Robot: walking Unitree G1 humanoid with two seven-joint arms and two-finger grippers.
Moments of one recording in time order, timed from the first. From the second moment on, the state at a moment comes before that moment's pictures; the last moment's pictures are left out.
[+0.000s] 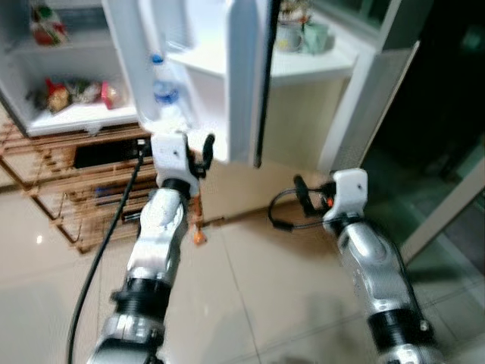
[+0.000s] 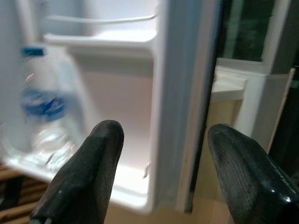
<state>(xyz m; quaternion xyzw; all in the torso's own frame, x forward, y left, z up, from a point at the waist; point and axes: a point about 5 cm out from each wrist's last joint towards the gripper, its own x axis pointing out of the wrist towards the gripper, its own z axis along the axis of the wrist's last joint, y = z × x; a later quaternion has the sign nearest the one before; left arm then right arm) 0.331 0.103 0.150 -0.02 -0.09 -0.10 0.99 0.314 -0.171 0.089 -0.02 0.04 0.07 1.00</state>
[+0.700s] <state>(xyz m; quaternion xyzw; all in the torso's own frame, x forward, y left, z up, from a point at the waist) 0.301 0.190 0.121 0.02 0.00 0.03 1.00 0.400 -0.199 0.169 -0.06 0.04 -0.04 1.00</state>
